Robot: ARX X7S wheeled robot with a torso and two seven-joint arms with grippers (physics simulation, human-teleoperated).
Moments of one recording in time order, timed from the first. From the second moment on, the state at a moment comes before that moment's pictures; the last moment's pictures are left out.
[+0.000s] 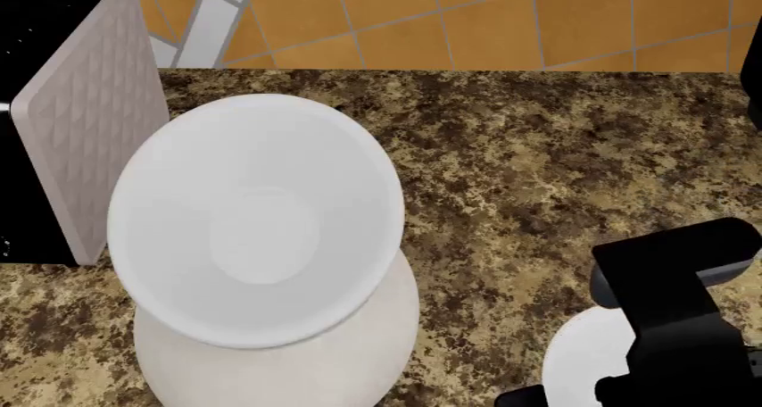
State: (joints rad) left arm -0.93 -0.46 0.04 0.49 -0.64 -0.49 -0.31; right arm 1.00 0.93 -0.50 -0.17 2.21 1.36 1.10
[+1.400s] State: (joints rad) left arm -0.94 -0.46 0.06 0.49 -0.65 -0.48 -0.32; right arm 1.29 0.96 -0.65 -0.24 2.35 1.39 1.21
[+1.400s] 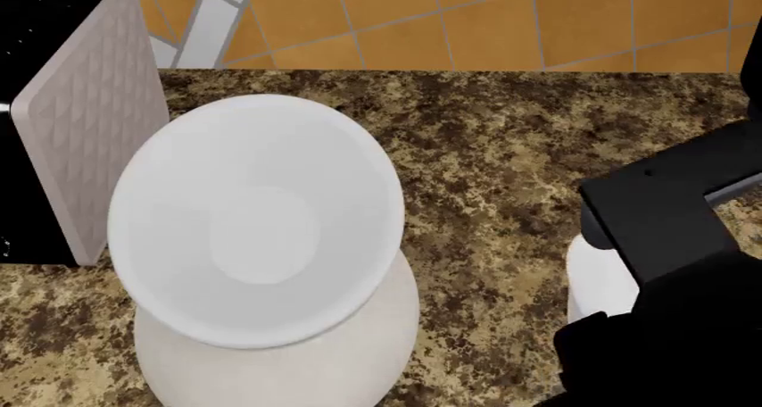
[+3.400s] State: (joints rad) left arm -0.94 -0.50 0.03 0.51 -0.68 -0.48 -0.35; right arm 1.92 0.55 -1.11 -0.40 1.47 1.36 0.12
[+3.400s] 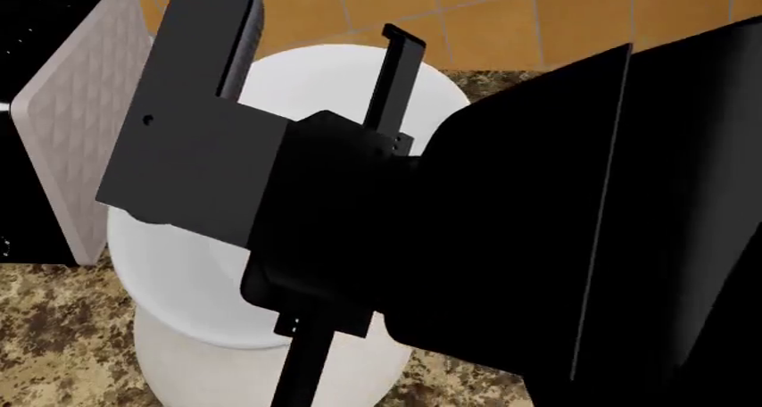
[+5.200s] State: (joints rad) left arm -0.91 -0.52 0.03 0.49 -0.68 -0.45 -0.35; right arm 1.77 0.46 -1.24 -0.34 1.19 1.13 -0.06
